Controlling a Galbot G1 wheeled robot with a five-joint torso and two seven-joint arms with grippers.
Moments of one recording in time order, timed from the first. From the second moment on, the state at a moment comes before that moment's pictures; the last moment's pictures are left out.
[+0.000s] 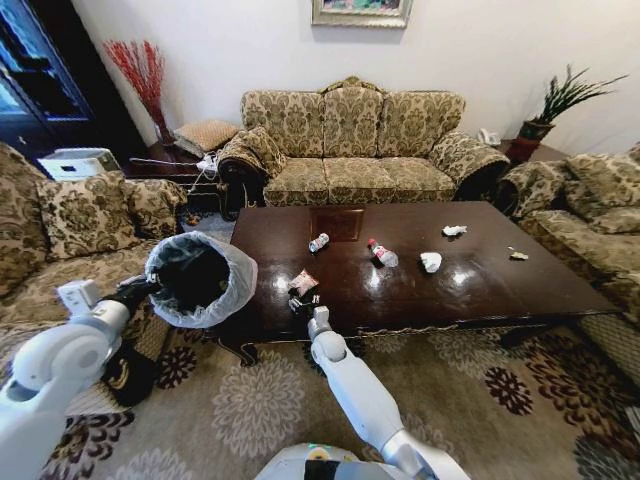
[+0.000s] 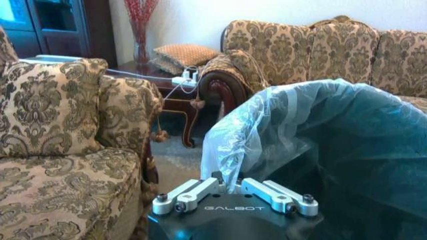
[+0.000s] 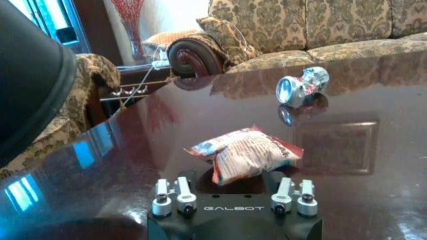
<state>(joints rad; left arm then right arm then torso) 1.56 -0.77 -1.07 -2.15 -1.08 0.48 -0.30 -0.81 1.61 -0.03 1.16 0.27 -0.02 0.14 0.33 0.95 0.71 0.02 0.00</state>
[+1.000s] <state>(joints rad) 1.57 -0.78 -1.06 -2.15 -1.07 0.46 -0.29 -0.81 1.61 -0.03 1.18 0.24 -0.02 0.14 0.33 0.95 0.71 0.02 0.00</state>
